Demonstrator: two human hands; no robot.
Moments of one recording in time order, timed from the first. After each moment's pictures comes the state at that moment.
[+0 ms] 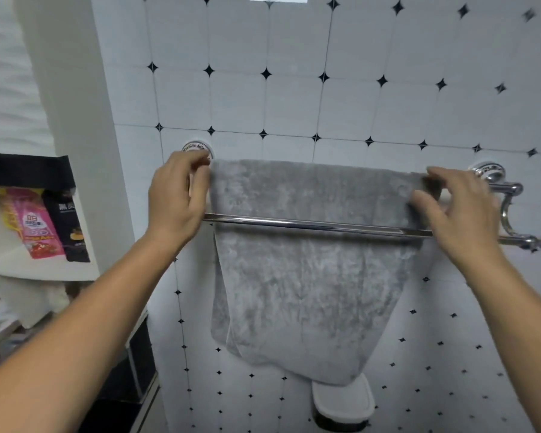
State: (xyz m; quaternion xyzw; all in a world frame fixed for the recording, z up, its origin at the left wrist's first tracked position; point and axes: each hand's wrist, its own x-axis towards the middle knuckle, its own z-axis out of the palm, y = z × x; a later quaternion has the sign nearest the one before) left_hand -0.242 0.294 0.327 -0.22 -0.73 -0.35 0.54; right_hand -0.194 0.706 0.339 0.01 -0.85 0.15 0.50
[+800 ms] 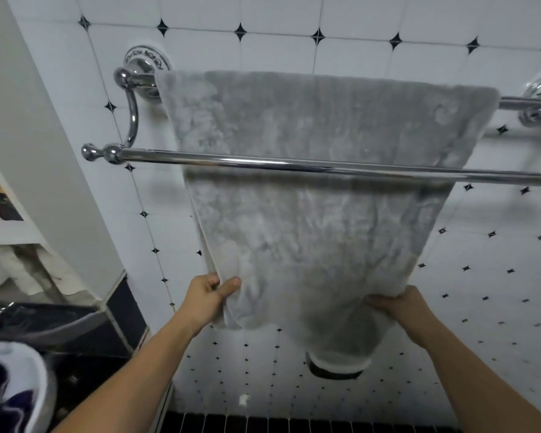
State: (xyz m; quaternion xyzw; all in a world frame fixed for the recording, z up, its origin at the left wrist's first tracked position) left_hand -0.261 0.339 0.064 0.01 -0.74 -0.67 -0.03; right_hand -0.221 0.725 0.071 -0.20 -0.79 0.57 0.03
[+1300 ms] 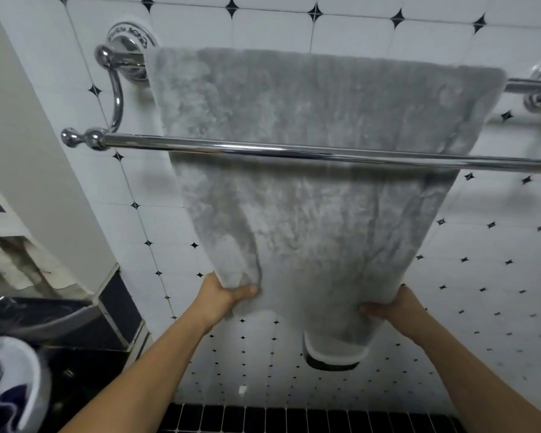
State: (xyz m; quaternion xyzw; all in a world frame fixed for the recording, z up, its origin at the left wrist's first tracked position) left_hand -0.262 0.362 0.049 -0.04 -0.71 -0.70 -0.07; right_hand -0.216 0.732 0.052 -0.15 -0.85 0.50 -0.01
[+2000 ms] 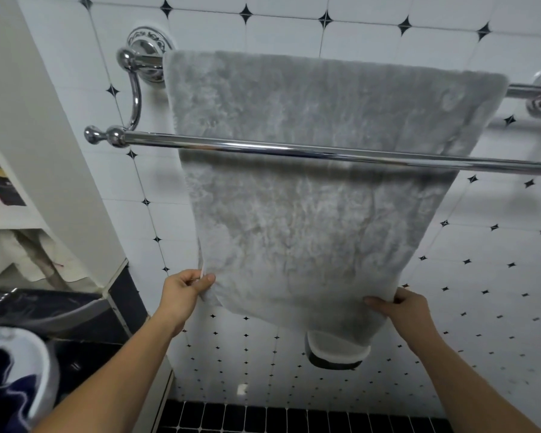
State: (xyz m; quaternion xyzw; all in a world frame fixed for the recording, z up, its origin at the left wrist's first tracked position) left_hand -0.263 0.303 0.034 0.09 -0.70 -0.70 0.03; right_hand -0.204 0.723 0.041 -0.20 -0.83 0.51 0.10
